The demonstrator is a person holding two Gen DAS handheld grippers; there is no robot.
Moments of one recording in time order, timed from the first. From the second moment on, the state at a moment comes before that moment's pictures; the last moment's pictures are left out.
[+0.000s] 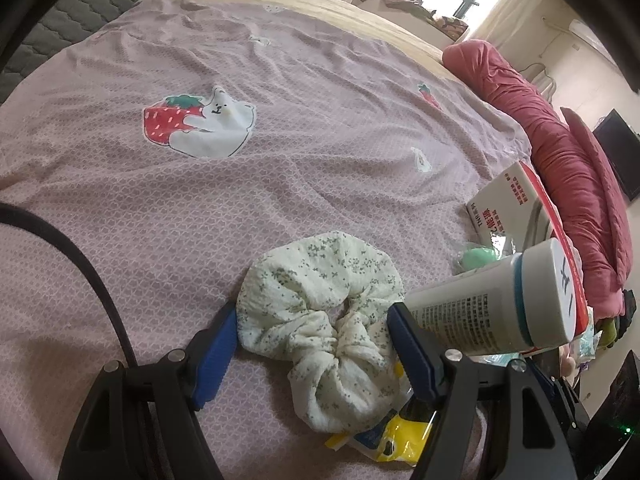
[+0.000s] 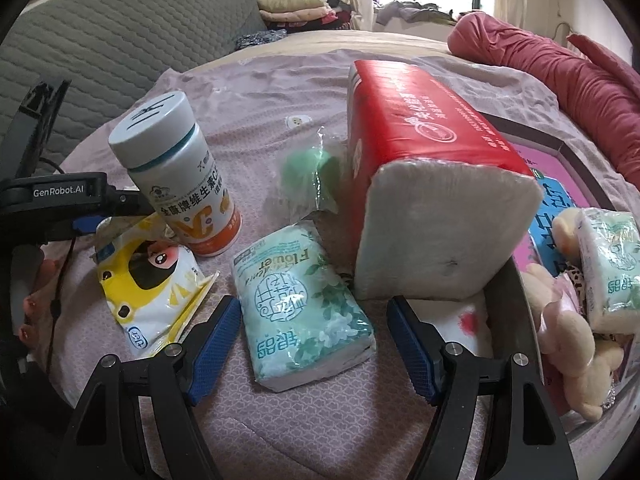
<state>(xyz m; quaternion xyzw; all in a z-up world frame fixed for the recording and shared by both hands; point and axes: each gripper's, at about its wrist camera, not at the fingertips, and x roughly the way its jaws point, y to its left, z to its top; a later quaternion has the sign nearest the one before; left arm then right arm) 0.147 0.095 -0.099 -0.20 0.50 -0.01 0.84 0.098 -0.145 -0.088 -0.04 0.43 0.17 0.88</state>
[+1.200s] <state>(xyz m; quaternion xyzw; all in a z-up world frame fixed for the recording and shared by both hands) 0.110 0.098 -0.075 -0.18 0.47 0.00 0.87 0.083 -0.159 -0.067 0.00 0.41 0.21 0.89</state>
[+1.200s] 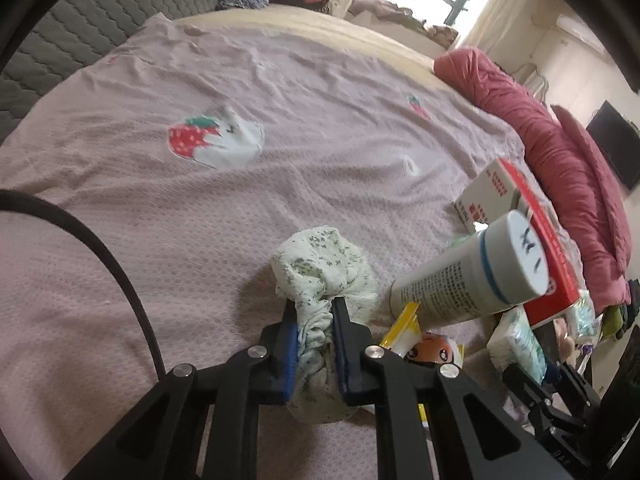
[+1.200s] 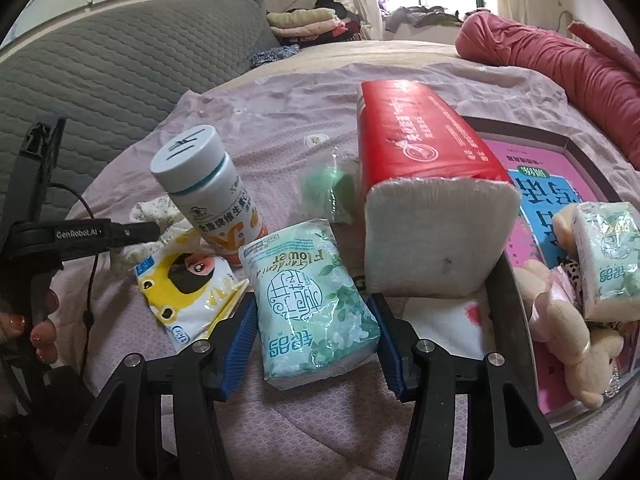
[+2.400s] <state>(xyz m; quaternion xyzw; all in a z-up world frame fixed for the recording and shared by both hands) 0.023 0.022 0.042 -0.09 0.39 -0.01 0.92 0.024 -0.187 0.022 0.04 0.31 0.22 0.92</state>
